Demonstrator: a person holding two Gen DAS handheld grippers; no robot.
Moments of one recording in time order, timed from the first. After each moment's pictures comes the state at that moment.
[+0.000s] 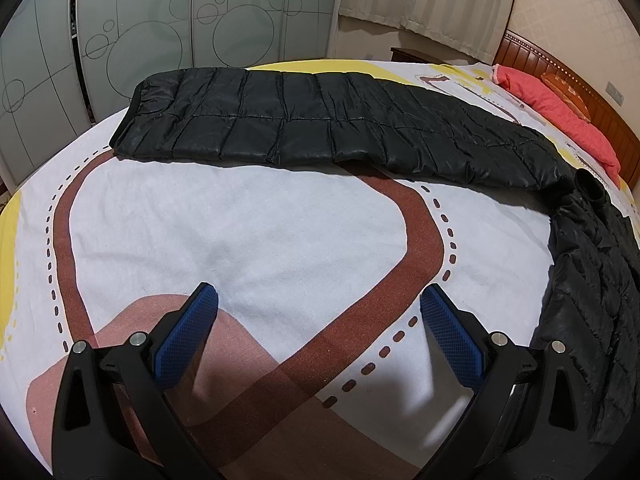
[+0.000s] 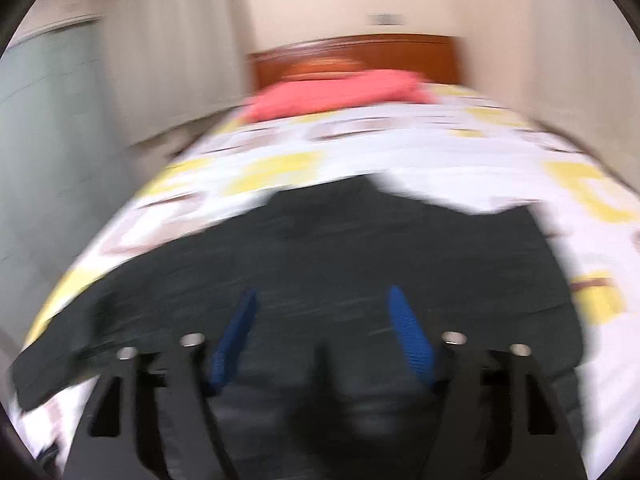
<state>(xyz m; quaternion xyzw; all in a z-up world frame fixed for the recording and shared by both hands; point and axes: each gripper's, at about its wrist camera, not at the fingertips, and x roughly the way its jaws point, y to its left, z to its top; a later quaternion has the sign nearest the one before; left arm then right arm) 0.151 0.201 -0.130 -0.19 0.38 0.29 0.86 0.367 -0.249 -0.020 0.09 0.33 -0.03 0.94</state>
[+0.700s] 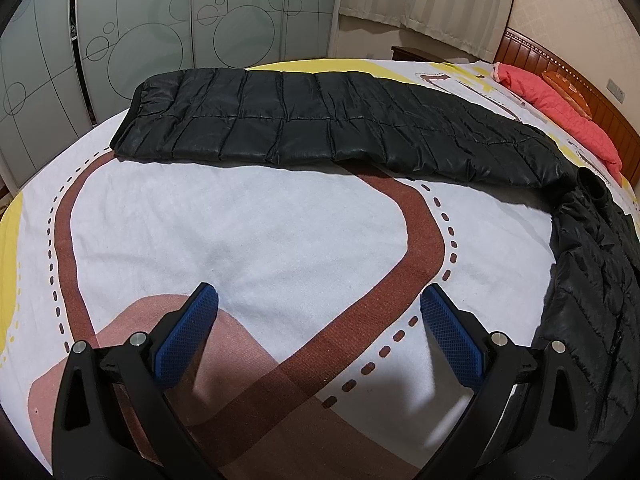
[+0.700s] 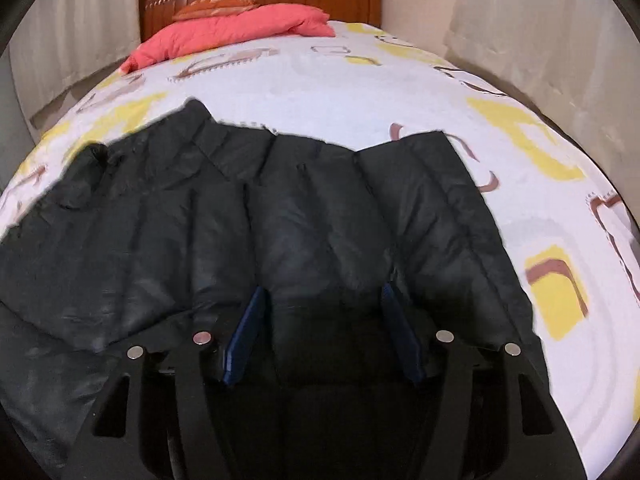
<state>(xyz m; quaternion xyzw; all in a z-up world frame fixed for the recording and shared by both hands) 0.153 0.200 -0.130 -0.19 0.38 0.30 0.86 0.429 -0.315 -0.093 0.07 0.43 -0.13 0.89</state>
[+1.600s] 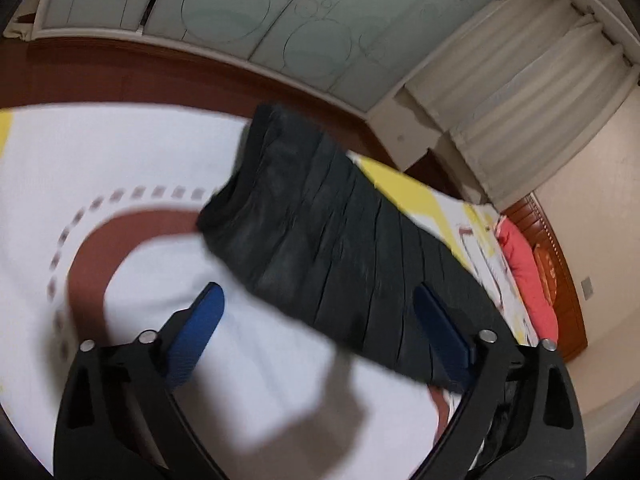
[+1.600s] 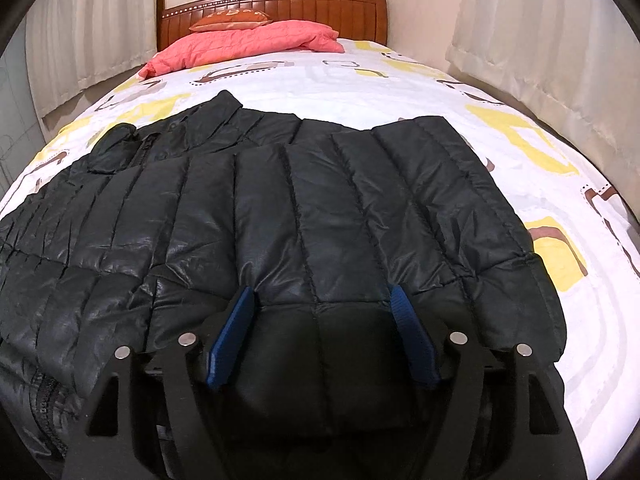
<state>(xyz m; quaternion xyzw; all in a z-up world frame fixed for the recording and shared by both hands) 0.113 0.366 -0.123 -0.44 0.20 0.31 0.82 0.388 -0.288 -0.111 0.04 0.40 -0.14 0.90</state>
